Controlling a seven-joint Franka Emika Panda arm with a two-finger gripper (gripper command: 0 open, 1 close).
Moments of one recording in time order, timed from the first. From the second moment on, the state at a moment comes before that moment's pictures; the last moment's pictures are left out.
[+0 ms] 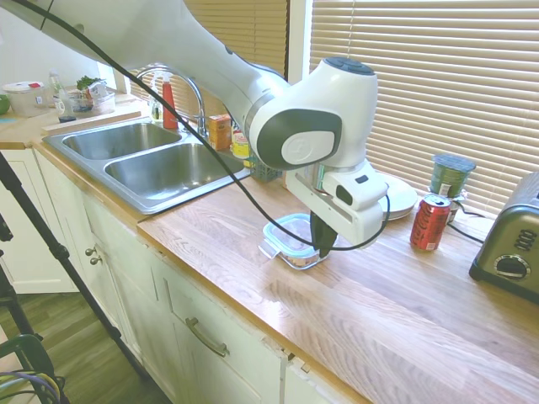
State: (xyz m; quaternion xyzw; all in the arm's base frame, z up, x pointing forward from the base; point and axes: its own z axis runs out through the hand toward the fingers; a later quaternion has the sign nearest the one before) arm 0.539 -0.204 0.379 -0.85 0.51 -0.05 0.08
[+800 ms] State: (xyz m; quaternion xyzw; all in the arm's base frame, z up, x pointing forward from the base) arm 0.524 -0.196 0.434 -0.86 0.50 -0.09 0.09
